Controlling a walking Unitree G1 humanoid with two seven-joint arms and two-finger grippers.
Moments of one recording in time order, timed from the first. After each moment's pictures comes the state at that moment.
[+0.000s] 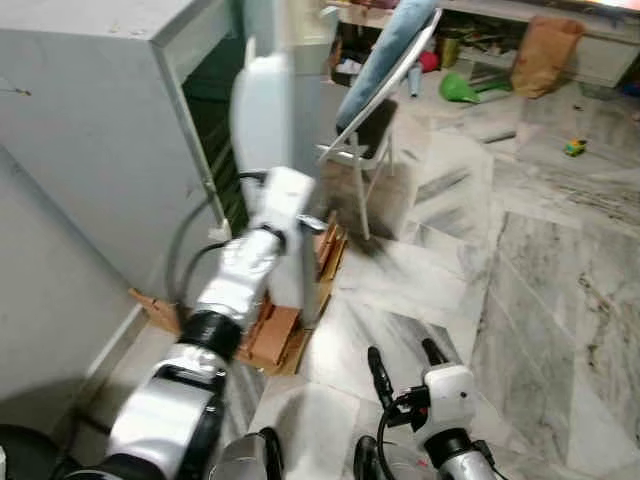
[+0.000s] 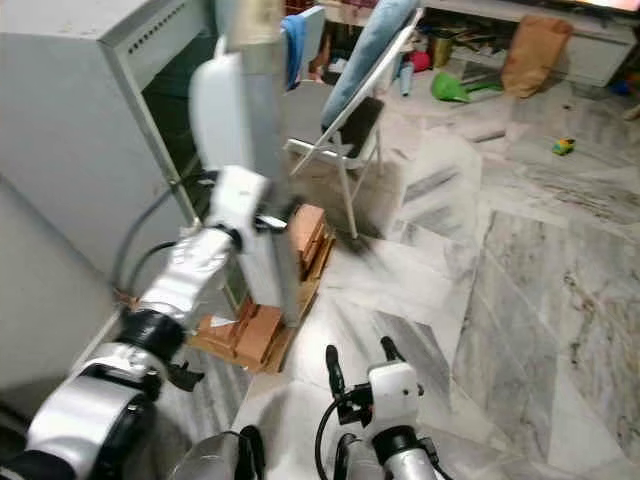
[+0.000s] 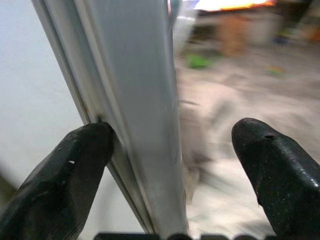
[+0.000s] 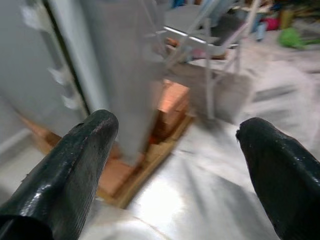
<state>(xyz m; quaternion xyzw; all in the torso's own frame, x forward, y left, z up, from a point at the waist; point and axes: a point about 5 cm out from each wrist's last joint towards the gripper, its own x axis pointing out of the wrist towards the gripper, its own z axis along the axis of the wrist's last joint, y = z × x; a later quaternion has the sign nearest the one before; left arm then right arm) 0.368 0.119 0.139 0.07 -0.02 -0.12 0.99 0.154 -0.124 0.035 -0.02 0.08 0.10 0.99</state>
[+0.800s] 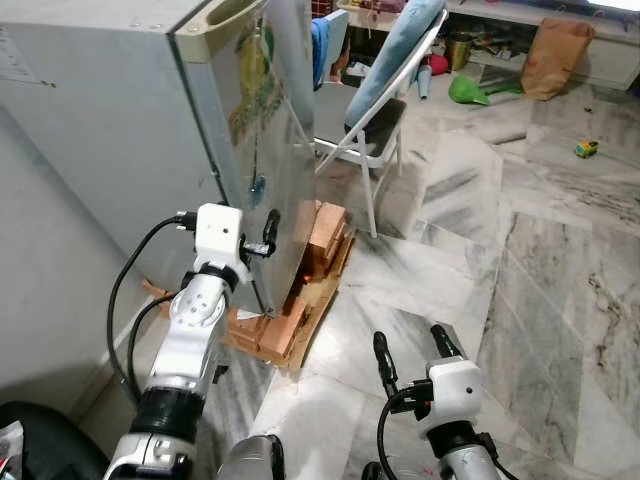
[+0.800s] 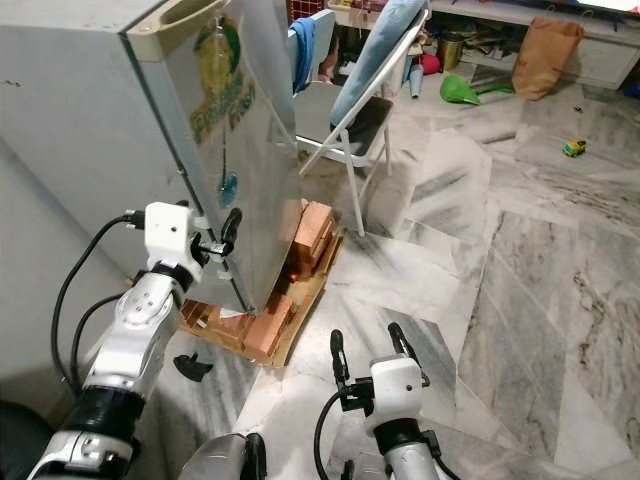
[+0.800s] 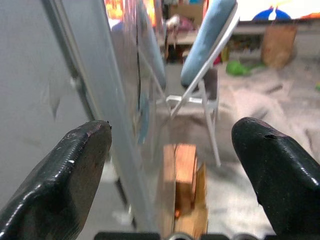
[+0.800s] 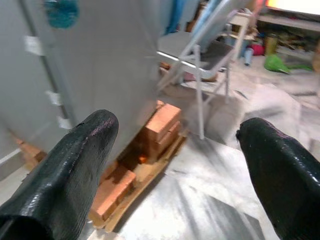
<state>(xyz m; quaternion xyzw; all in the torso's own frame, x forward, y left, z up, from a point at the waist) 0.306 0.140 0.109 0.04 -0.01 -0.08 1.00 0.166 -0.133 0.052 -0.03 0.03 0.08 1.00</state>
